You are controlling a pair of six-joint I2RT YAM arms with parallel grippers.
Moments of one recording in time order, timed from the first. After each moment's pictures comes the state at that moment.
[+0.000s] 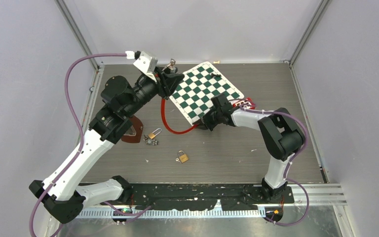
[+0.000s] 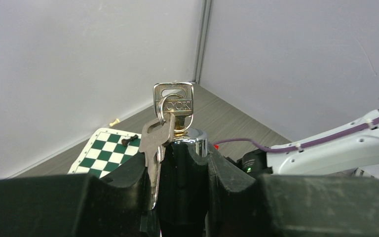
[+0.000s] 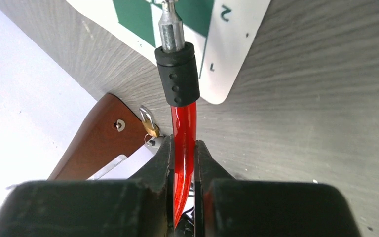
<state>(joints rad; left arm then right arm) -0.67 1.09 1.32 -0.06 0.14 -0.12 0.53 1.83 1.02 -0.11 -0.36 1.44</state>
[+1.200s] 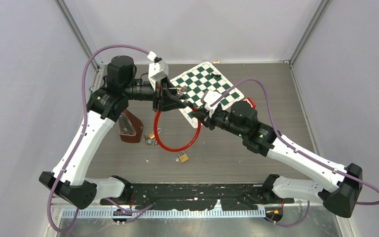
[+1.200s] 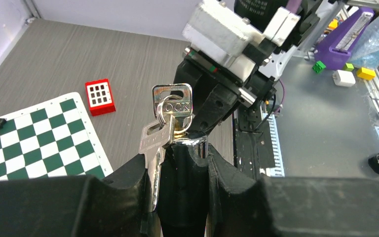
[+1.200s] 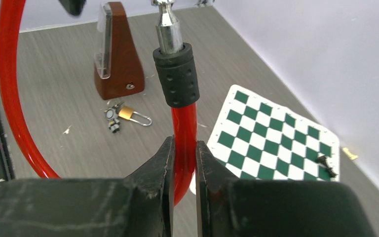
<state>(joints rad) -0.45 1.27 1.56 -0.62 1.05 0.21 0.88 1.06 0.96 0.00 -0.10 -0.23</state>
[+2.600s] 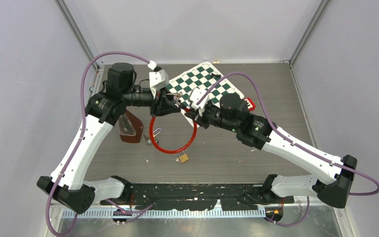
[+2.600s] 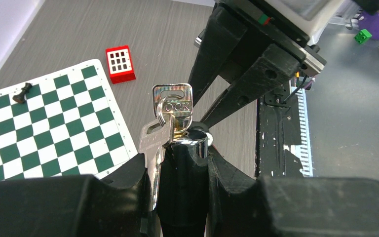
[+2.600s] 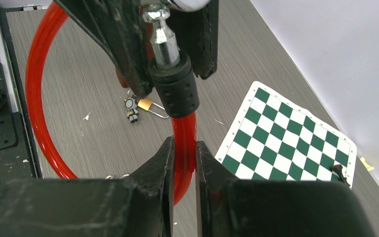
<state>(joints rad) -0.44 1.22 1.50 -0.72 0.95 0.34 0.95 1.19 1.17 -0.21 -0.09 -0.27</state>
